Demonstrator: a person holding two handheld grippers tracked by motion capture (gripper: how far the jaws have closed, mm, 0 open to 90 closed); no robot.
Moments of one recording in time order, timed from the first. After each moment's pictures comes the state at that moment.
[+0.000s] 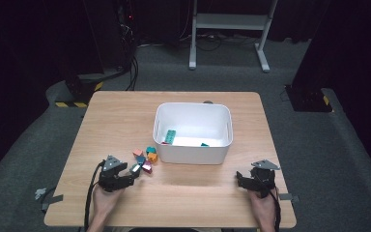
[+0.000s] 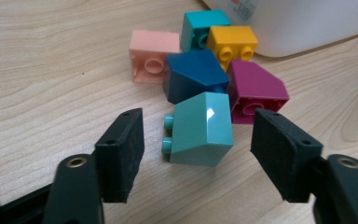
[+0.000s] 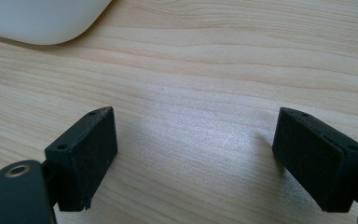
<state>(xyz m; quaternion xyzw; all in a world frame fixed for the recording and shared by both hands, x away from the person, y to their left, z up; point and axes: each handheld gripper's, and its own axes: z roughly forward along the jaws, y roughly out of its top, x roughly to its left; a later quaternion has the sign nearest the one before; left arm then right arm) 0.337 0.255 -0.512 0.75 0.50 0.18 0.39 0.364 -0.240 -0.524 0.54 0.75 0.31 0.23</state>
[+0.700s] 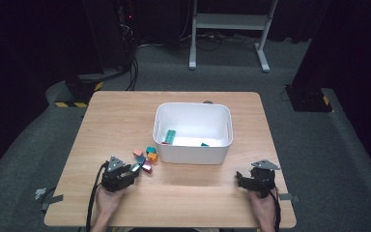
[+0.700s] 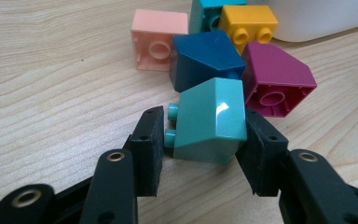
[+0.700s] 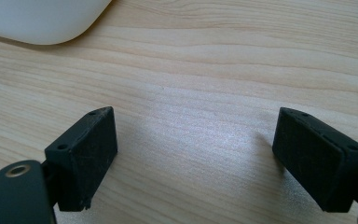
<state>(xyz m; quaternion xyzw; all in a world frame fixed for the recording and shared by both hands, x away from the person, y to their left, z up) 0.340 0.250 -0.525 0.76 0.50 0.19 0.37 0.364 -0.240 -0.524 0.54 0.75 0.31 0.23</state>
